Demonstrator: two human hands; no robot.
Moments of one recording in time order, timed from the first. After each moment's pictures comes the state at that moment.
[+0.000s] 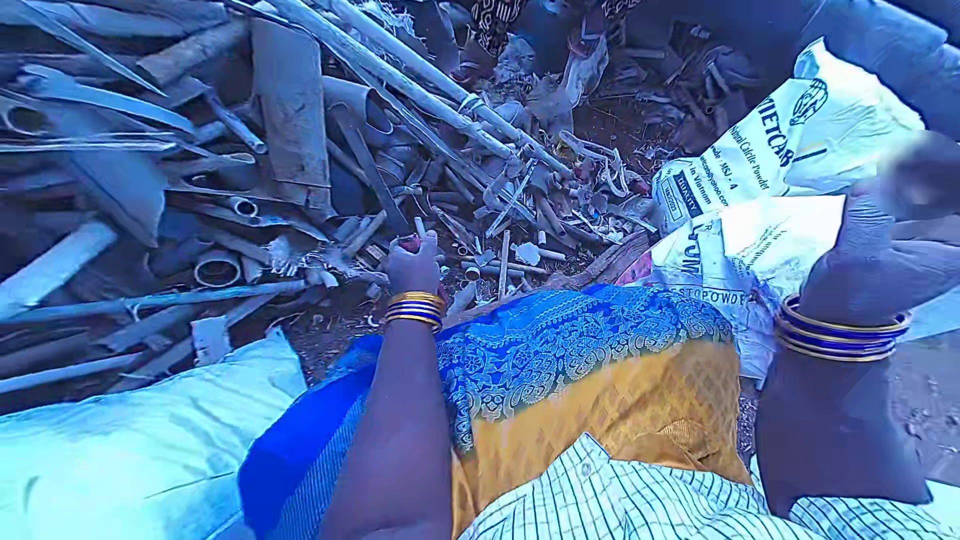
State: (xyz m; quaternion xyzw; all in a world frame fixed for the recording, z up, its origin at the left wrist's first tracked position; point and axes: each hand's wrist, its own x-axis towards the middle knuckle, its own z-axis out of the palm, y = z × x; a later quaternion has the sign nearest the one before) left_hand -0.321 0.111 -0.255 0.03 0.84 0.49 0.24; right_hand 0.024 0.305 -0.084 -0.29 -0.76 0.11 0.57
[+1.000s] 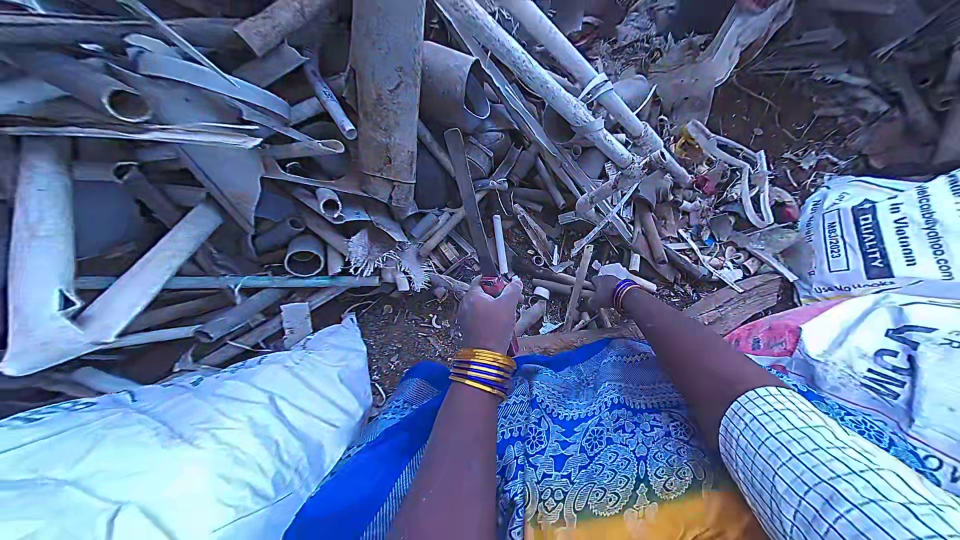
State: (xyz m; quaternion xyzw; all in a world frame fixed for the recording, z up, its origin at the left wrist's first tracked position) left_hand -0.351 0.124 -0.268 -0.08 0.85 0.44 0.30; right_hand -0.259 0.340 -0.431 -0.26 -0.82 0.27 -0.44
